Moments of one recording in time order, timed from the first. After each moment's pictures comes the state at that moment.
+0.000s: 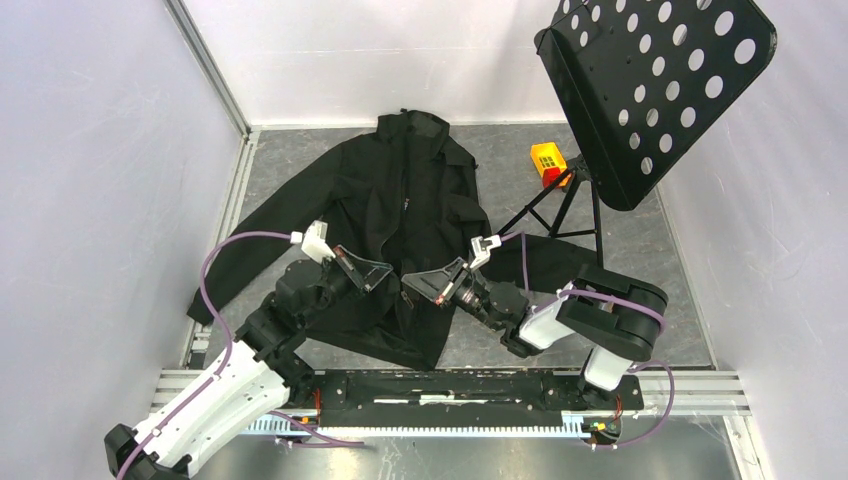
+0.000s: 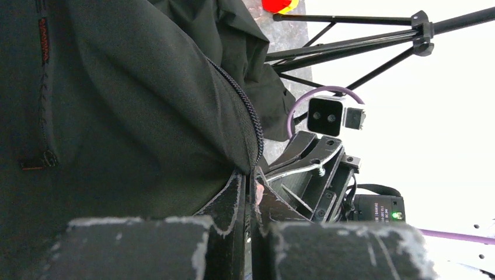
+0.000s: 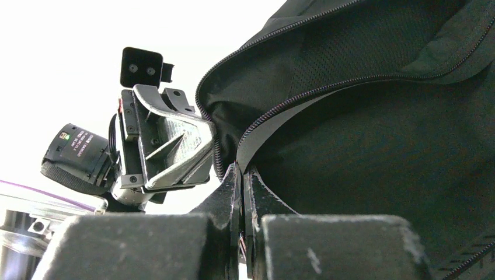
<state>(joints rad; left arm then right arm) -0.66 0.55 0.45 -0.17 -0.03 -1.04 1.06 1.70 0.37 1.48 0.12 1.26</state>
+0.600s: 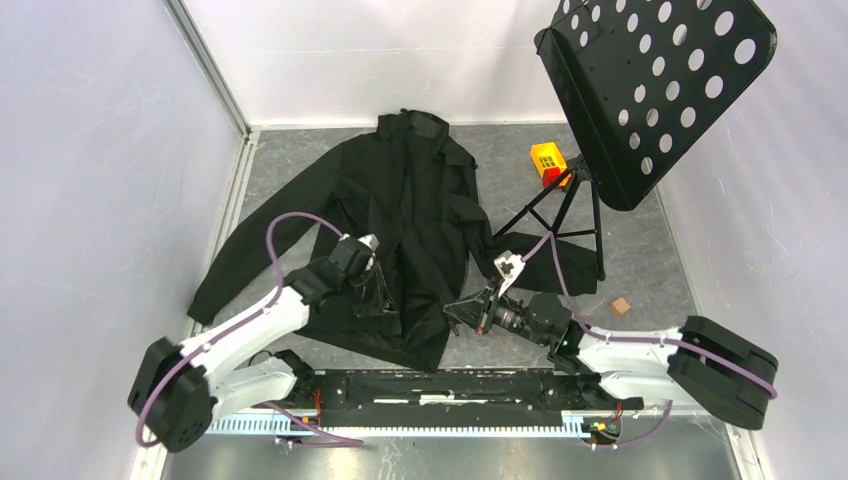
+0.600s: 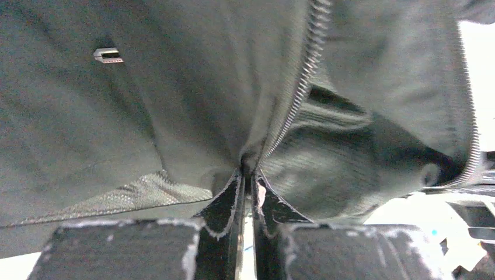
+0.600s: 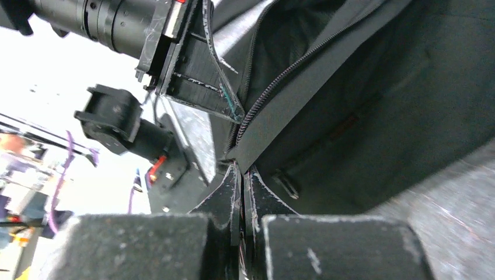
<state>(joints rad) -0.66 1.00 0.61 -0.53 0.16 -0.81 1.00 1.15 0.12 0.99 -0.06 0.69</state>
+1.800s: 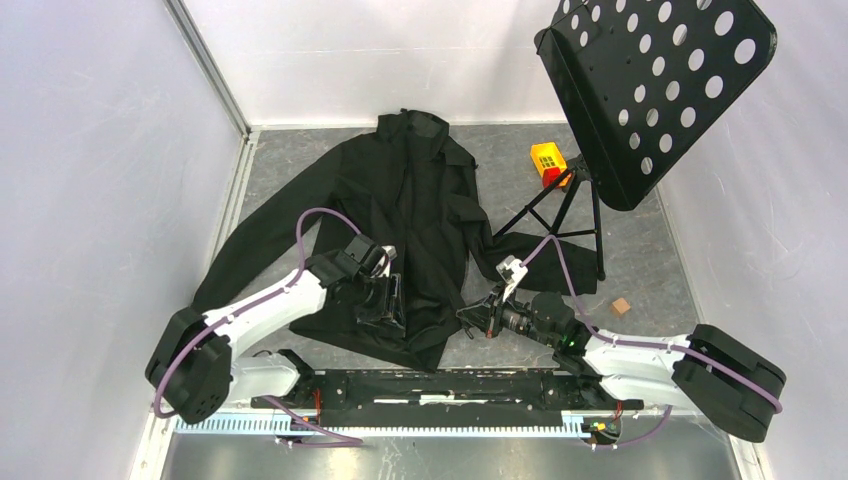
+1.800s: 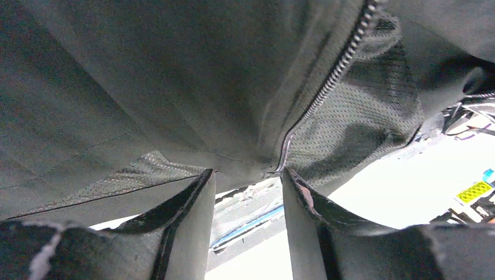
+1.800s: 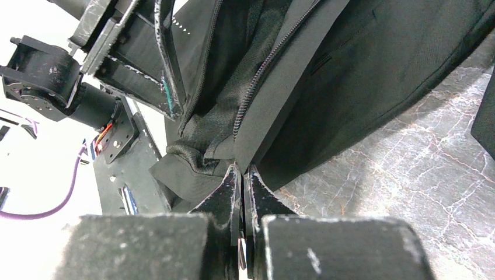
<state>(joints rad) -0.67 1.20 0.68 -0.63 0.30 -0.61 0.91 1.06 0.06 0.81 -0.14 0.53</state>
